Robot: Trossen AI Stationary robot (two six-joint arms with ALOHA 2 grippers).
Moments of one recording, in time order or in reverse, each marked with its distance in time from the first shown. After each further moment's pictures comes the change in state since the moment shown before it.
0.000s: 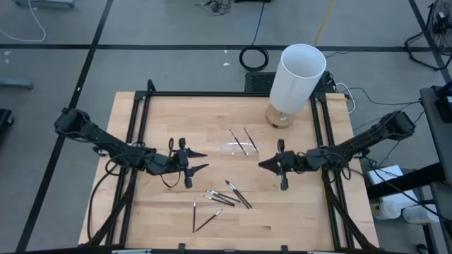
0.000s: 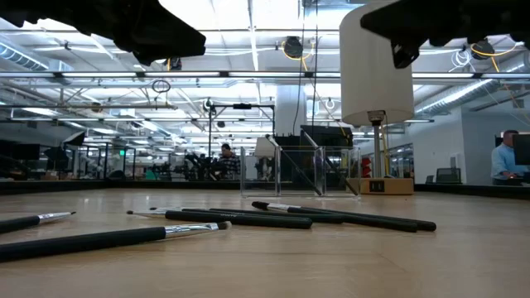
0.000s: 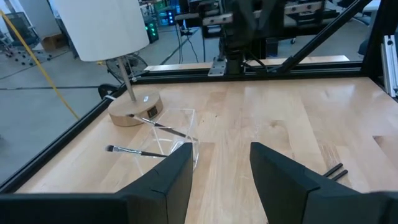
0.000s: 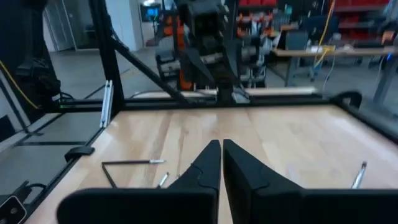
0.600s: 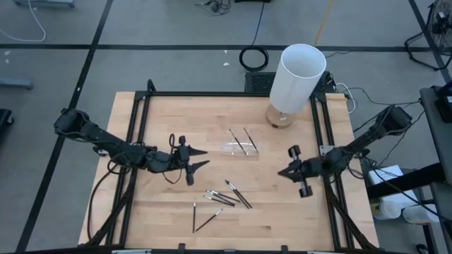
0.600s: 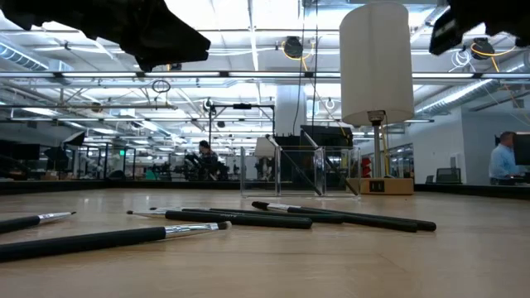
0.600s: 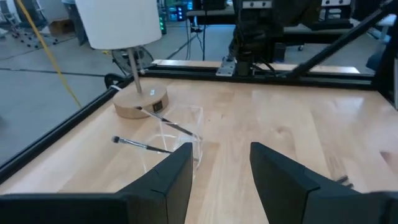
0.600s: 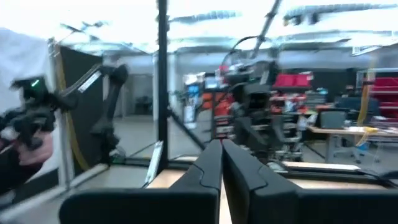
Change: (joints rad) left arm 0.040 0.000 0.000 0.004 0.005 -0.074; right arm 0.187 -0.079 -0.278 0.580 0.006 -0.176
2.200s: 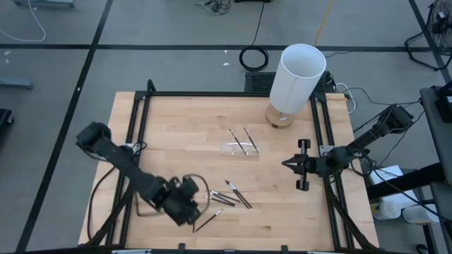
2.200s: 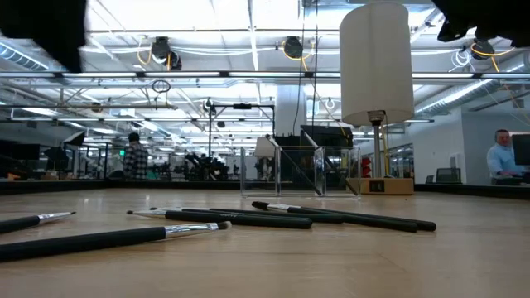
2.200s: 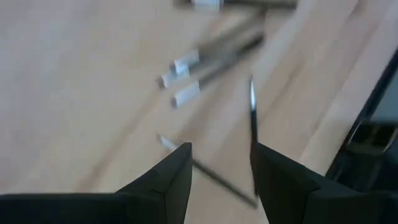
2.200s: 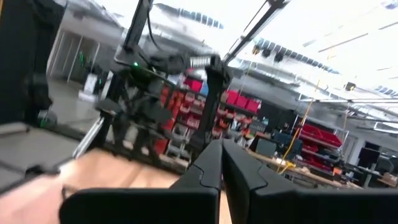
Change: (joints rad) left arm -0.306 0.446 0.750 -1.266 0.305 -1.180; right arm 0.000 -0.130 -0.036 -0.057 0.109 -0.403
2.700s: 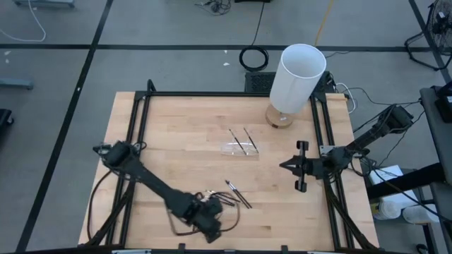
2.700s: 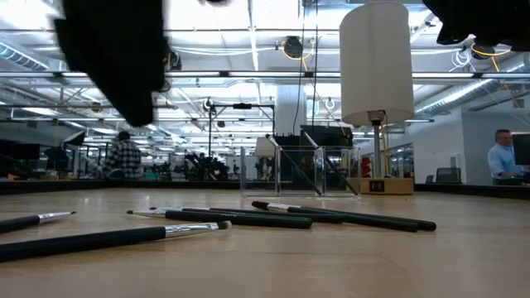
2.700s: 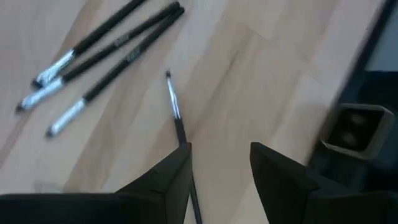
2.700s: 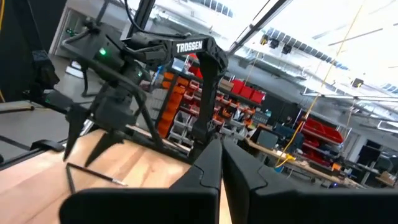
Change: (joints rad) left arm 0.067 0.364 0.310 0.057 0.151 0.201; right arm 0.000 0.000 0.000 -0.069 0.000 -0.015
